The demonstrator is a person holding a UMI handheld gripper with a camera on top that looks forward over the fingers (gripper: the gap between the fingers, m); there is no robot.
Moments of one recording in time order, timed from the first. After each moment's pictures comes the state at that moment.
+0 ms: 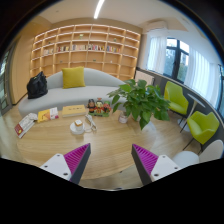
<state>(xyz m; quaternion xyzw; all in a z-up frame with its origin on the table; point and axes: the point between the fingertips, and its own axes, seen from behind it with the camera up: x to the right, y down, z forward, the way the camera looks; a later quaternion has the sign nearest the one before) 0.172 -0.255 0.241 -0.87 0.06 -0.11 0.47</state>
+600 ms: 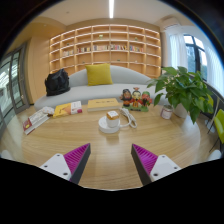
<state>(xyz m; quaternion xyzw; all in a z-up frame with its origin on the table) 0.054 -0.131 0.089 -0.87 -0.01 0.01 0.50</state>
